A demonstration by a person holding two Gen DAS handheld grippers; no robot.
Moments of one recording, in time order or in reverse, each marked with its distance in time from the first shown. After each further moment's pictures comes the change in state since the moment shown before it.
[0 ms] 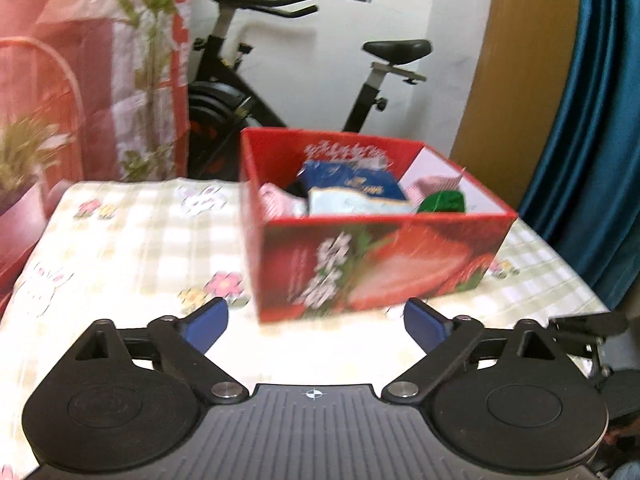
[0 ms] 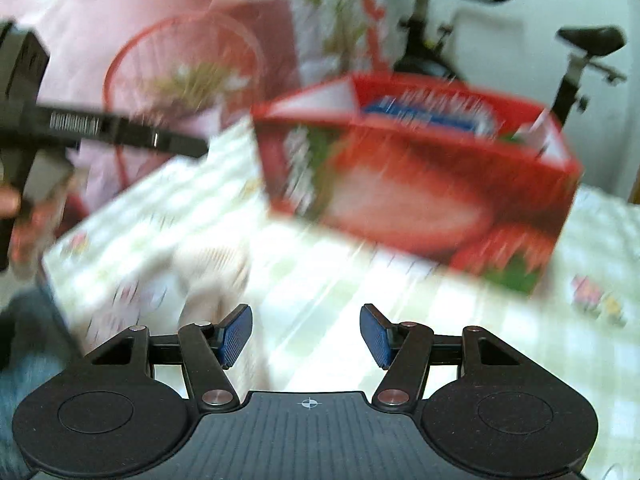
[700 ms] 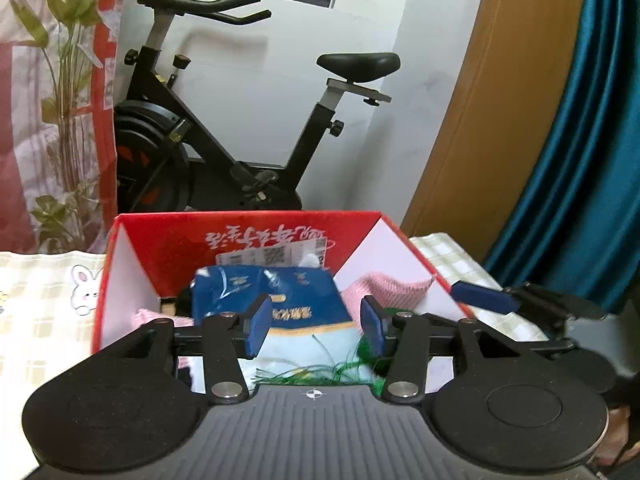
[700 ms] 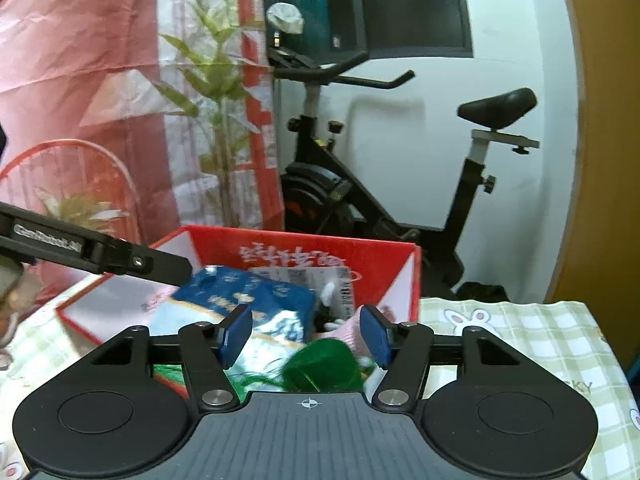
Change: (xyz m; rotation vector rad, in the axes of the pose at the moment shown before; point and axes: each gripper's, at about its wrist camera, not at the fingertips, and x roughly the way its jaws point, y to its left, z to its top) left arm 0.118 -0.052 0.116 0.013 -0.027 -0.146; right arm 0.012 -0.133 0.104 0.090 -0.335 -0.238
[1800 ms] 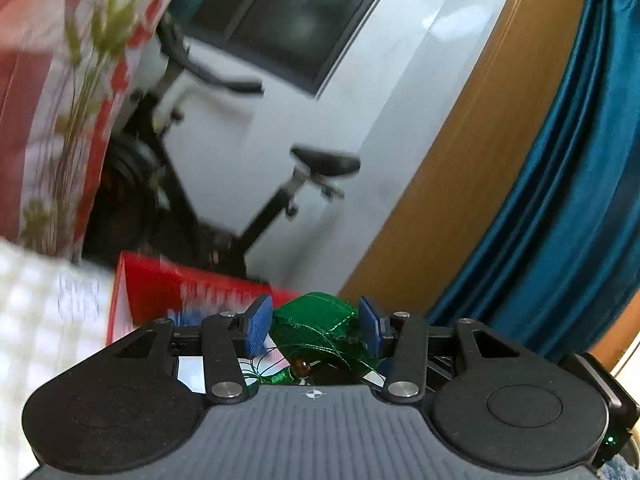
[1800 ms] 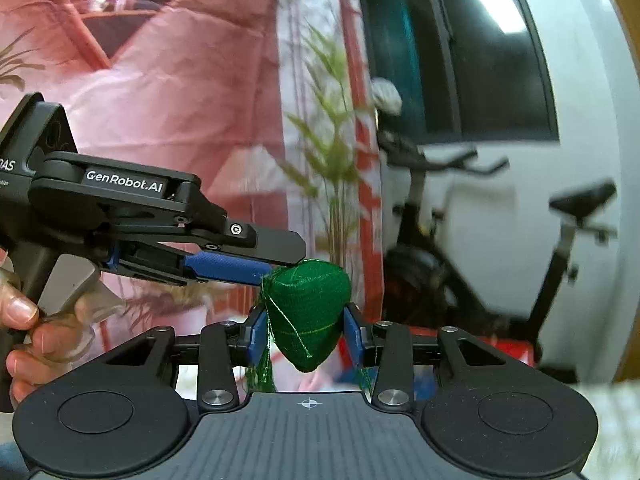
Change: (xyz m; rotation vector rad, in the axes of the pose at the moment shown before) left arm -0.115 -0.007 0.021 -0.200 -0.256 -0.172; right arm -0.065 0.092 0.063 -0.107 -0.228 0.233
